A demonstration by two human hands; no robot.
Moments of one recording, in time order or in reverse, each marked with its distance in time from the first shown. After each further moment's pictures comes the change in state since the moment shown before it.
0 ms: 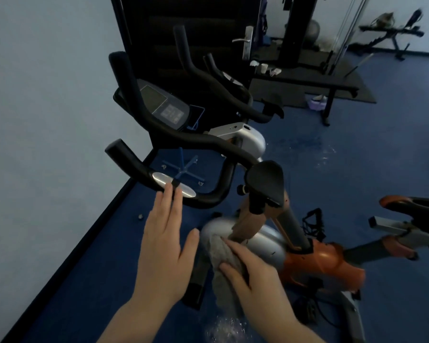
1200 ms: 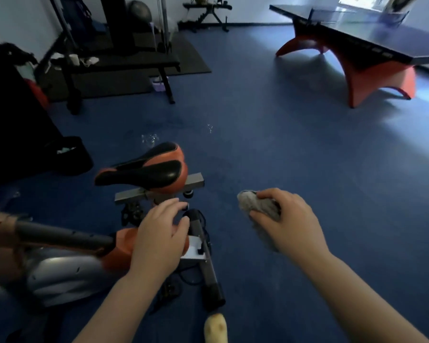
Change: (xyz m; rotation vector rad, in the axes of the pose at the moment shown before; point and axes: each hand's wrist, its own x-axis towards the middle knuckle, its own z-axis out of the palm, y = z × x) left_hand -0.083 0.453 0.426 -0.075 -0.438 0.287; right_hand -0.286 0.345 -0.500 -0.405 0.661 0.439
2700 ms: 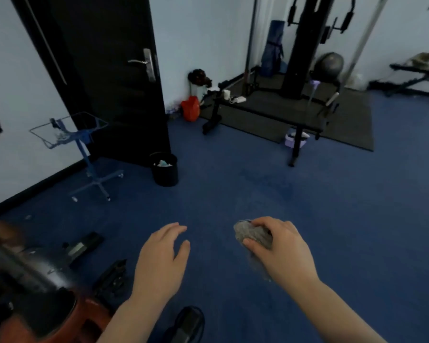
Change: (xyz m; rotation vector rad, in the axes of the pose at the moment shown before) left_hand 0.478 0.060 0.104 0.029 0.549 -0.688; right_hand 0.643 0.048 0.099 0.144 -0.509 -0.649
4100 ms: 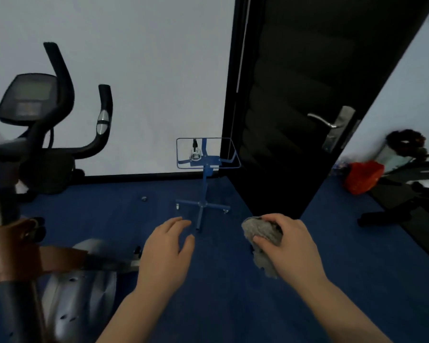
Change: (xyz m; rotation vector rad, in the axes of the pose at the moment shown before) left_hand 0.498 -0.149 -0.116 0.130 0.617 -0.608; right_hand 0.634 -0.233 0.249 0.172 -0.487 -0.692
